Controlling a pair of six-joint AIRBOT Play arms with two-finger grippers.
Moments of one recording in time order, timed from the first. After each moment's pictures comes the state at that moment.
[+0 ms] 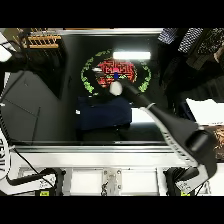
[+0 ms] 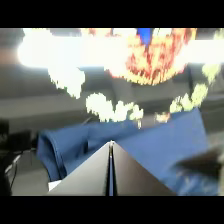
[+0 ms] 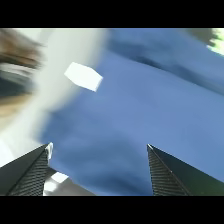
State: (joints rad) left arm 0.06 -1.38 1.55 1.06 -1.21 -1.43; right arm 0.61 -1.70 1.58 -1.12 0.94 1.58
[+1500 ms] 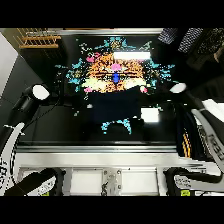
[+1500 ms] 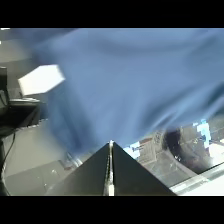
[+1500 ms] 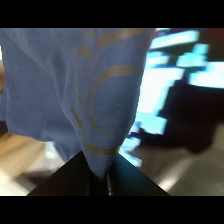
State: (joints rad) left arm -0.15 -1.20 1.02 1.07 -1.01 -1.43; right arm 0.00 -1.39 1.07 -0.80 1.01 1.29
